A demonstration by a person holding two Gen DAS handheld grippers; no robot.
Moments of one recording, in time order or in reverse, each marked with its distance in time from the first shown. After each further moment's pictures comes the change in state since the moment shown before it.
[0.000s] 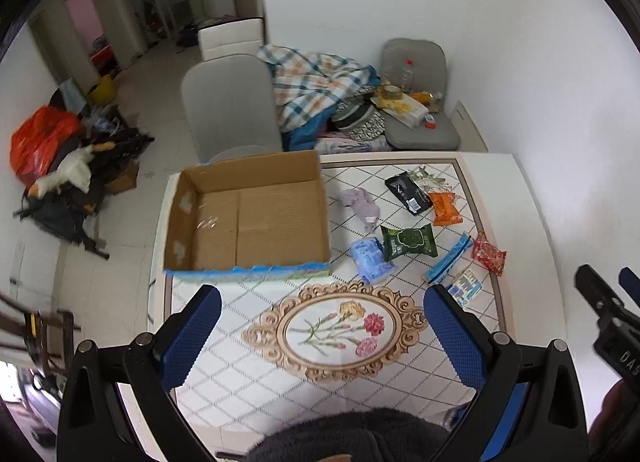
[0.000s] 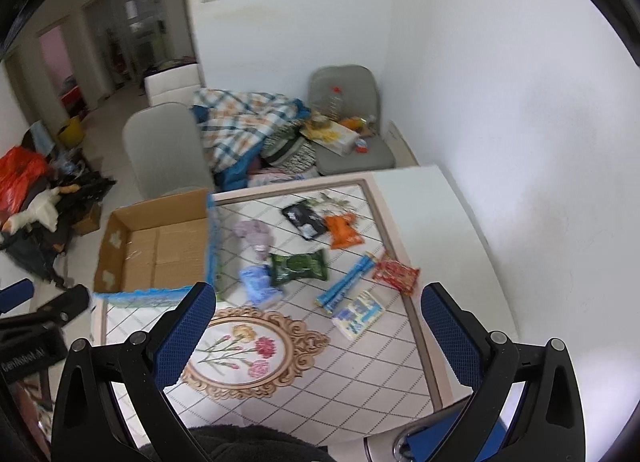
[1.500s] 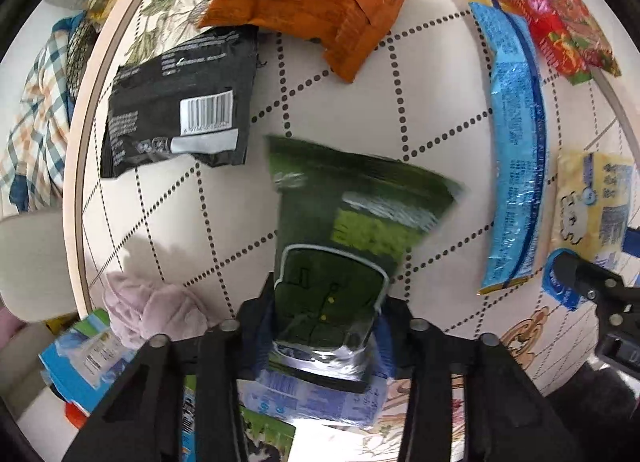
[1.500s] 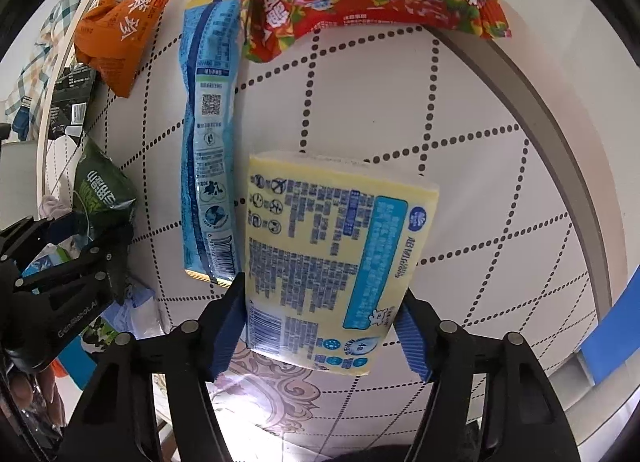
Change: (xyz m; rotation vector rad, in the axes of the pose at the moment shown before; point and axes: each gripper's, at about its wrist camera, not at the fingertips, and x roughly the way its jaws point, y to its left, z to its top) left arm 0.447 -0.237 0.002 1.002 0.590 -0.008; right arm 0.466 -0.104 -0.160 0.672 0.811 0.119
